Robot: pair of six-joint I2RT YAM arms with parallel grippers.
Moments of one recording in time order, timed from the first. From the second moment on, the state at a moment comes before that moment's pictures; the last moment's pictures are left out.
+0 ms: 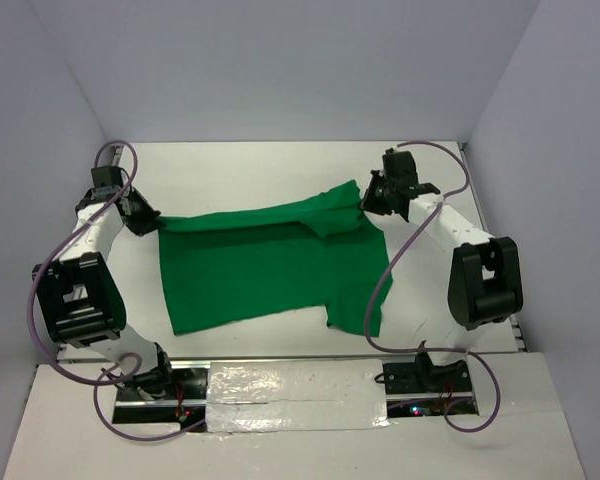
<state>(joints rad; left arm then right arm) 0.27 1.60 1.18 -0.52 0.20 -0.53 0.20 1.66 1.22 -0.32 -0.09 0.52</state>
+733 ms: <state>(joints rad) 0.27 1.41 0.95 -0.54 0.19 -0.58 0.20 1.60 1.03 -0.30 -0.06 0.52</state>
